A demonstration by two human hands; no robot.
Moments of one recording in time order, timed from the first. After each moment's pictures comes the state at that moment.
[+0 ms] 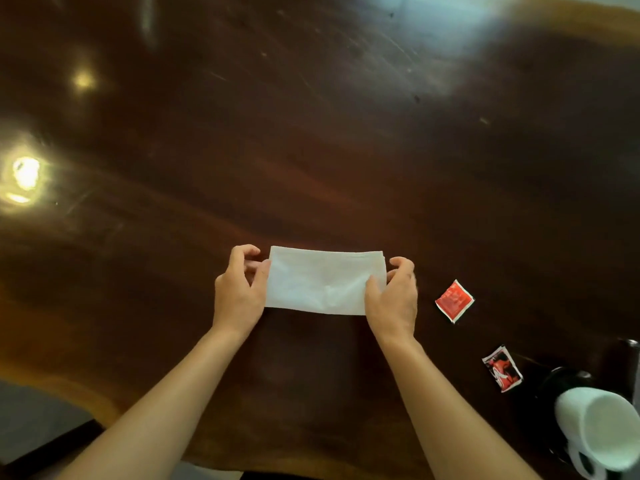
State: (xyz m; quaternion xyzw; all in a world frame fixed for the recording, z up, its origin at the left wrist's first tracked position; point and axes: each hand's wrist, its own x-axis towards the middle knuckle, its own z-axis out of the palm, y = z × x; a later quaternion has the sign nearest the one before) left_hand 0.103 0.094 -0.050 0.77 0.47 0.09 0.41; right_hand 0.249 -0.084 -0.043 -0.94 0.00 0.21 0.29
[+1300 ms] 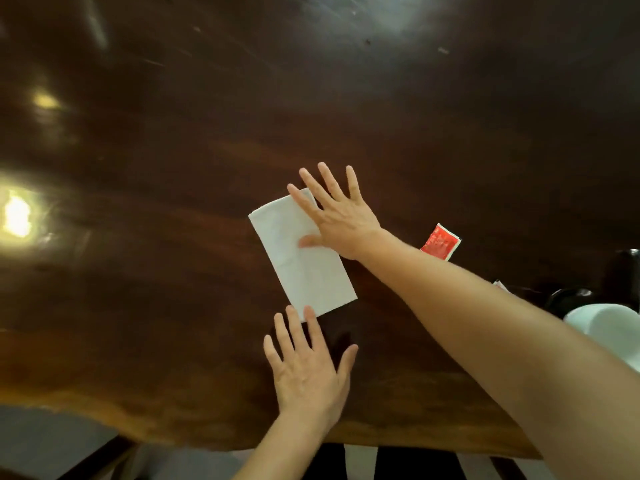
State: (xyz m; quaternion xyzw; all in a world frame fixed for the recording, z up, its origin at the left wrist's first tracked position) left_hand 0.068 -0.083 -0.038 0.88 0.33 -0.32 0.12; right_hand 0.308 -0.045 -0.073 -0.82 -0.54 0.15 -0.05
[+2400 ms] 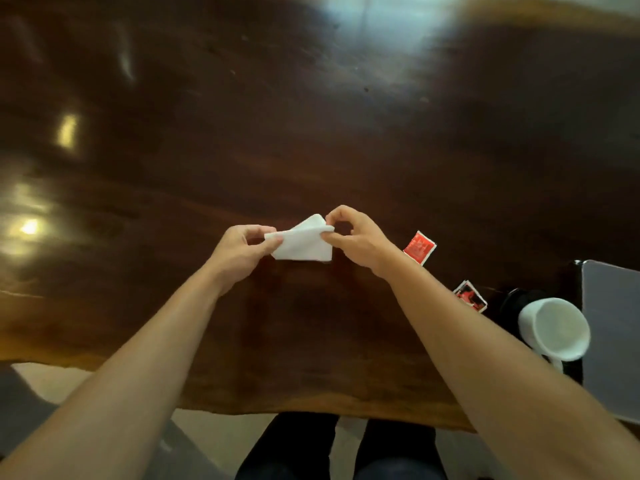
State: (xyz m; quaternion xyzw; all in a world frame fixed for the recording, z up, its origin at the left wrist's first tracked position) left_hand 0.110 0.086 0.036 0.74 0.36 -0.06 0.56; right_hand 0.261 -0.093 0.034 -0.80 -0.23 0.38 0.39
